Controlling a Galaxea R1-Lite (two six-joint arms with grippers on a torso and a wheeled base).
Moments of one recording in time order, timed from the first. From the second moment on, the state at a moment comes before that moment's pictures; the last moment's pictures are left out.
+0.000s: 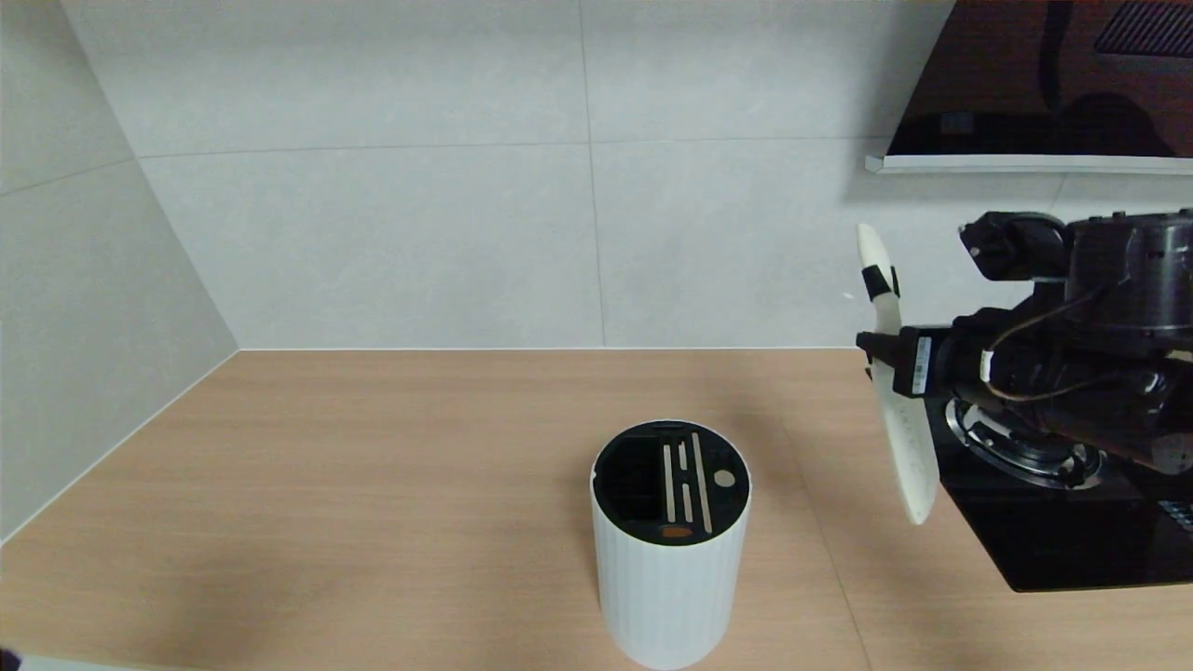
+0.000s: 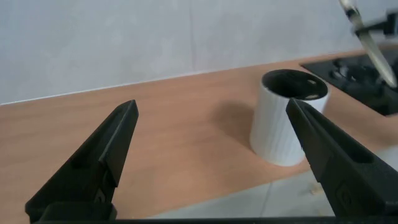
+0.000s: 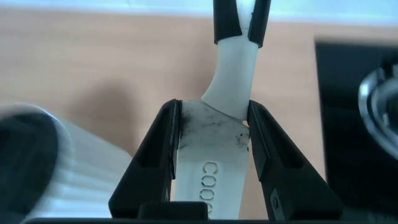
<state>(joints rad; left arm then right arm) -0.03 0.46 -0.54 0.07 -0.29 0.02 0.46 1.56 -0.90 -0.41 -0.21 0.14</state>
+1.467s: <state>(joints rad) -0.65 1.55 -0.71 -0.92 -0.23 -0.63 0.95 1.58 -0.97 -0.41 -0.24 0.21</state>
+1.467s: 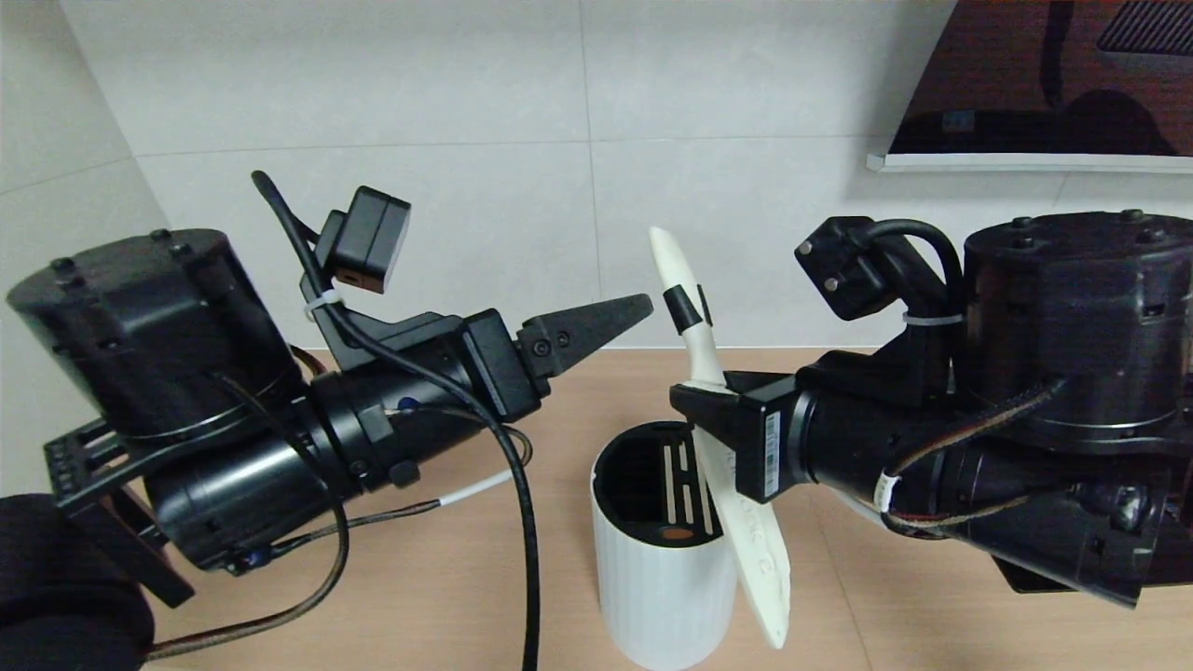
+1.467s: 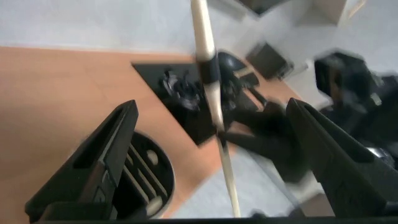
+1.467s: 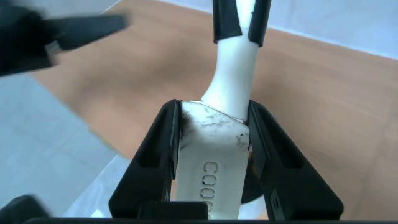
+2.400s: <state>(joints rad) -0.71 1.62 -0.68 -0.98 -0.20 -0.59 1.07 1.59 -0.94 -0.41 -0.24 0.23</state>
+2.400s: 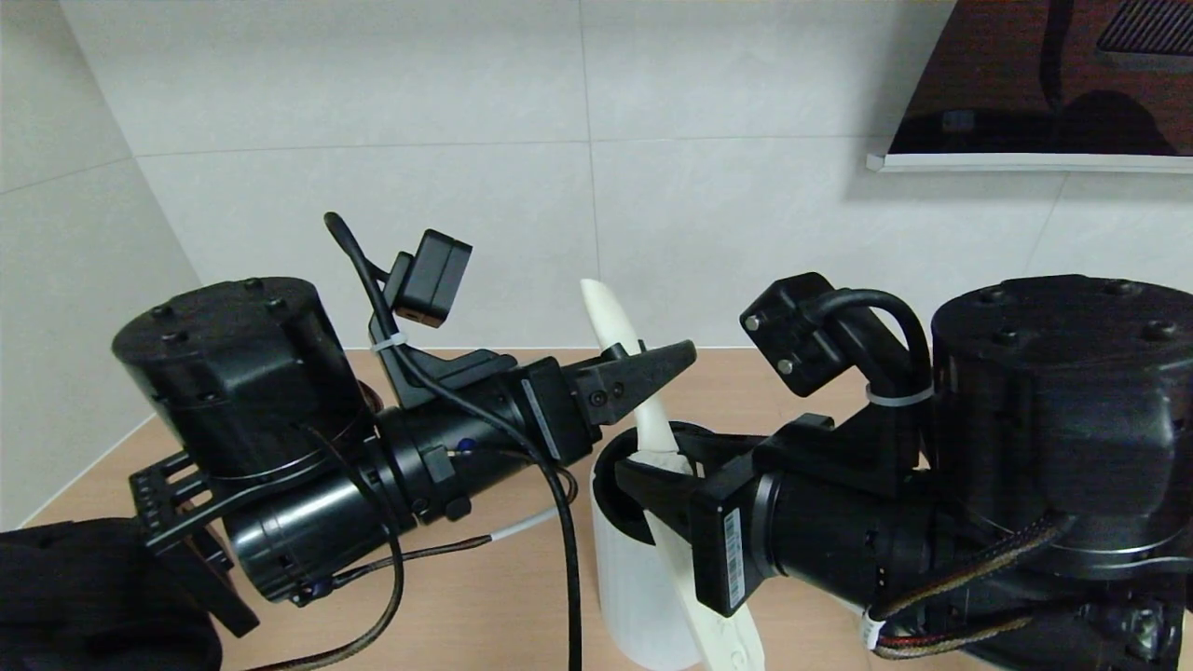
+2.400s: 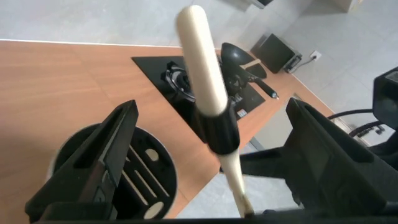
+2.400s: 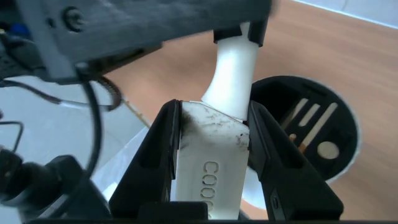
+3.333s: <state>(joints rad) -0.73 1.61 -0.68 -0.98 -0.19 -0.59 1.09 1.59 -0.94 -0.44 -0.27 0.23</state>
